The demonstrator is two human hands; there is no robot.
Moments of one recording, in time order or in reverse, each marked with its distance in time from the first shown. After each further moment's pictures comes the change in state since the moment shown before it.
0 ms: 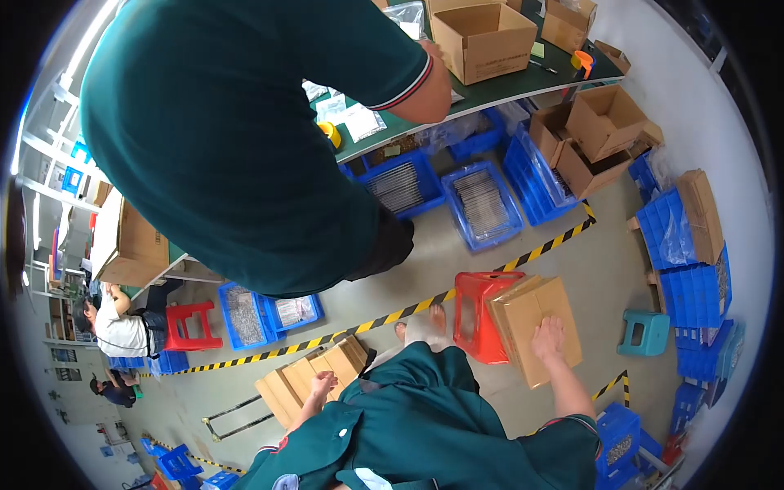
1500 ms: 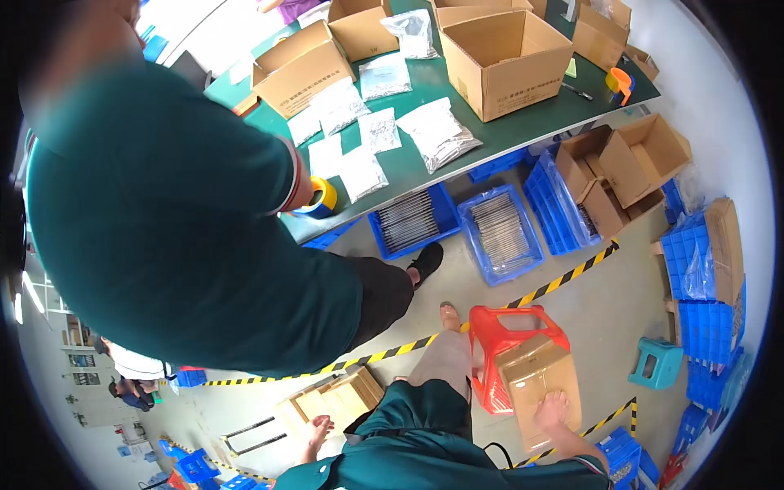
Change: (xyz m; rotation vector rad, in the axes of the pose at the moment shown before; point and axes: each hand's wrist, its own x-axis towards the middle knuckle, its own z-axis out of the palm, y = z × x) left_hand -0.029 0.063 -0.016 0.143 0.039 -0.024; right_hand 0.011 -0.009 -0.048 0.009 -0.375 -0.029
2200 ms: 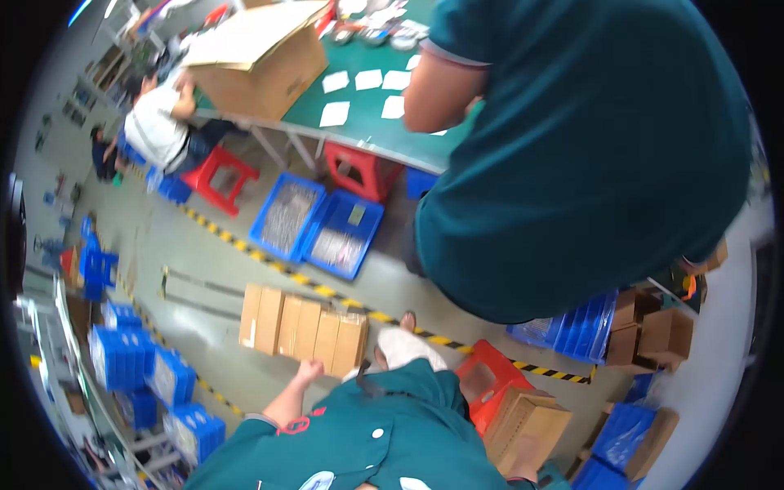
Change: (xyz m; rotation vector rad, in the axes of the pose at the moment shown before) left_hand 0.064 -0.203 -0.007 -0.433 0.128 -0.030; right_hand 0.101 0.095 0.129 -0.563 0.088 -0.256
